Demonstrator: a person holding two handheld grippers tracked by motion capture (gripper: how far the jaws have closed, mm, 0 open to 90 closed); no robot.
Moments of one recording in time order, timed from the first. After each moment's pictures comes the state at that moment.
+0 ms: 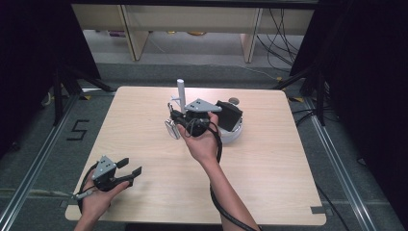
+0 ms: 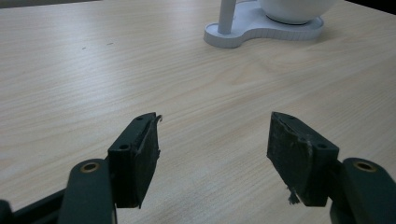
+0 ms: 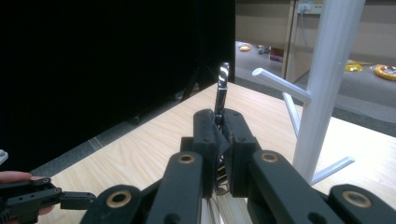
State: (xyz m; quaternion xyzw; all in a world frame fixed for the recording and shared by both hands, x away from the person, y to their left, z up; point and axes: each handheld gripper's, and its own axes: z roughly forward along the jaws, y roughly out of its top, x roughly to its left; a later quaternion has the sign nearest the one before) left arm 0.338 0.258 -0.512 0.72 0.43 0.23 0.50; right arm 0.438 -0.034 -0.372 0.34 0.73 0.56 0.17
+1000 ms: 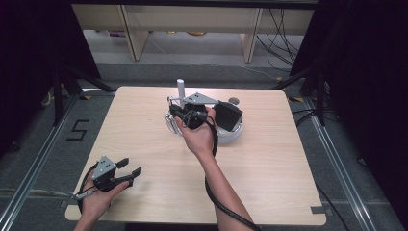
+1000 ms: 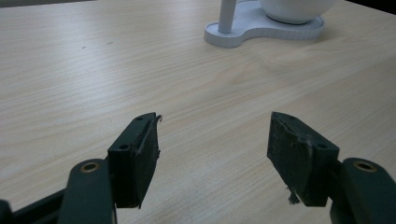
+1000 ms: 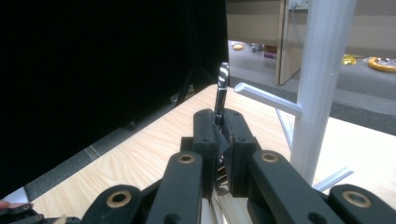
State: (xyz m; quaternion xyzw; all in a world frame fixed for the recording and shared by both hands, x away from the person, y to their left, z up) left arm 0.338 0.259 -0.513 0.72 0.43 0.23 0.50; right arm 0.460 -0.026 -0.372 0.37 0.72 0.56 0.17
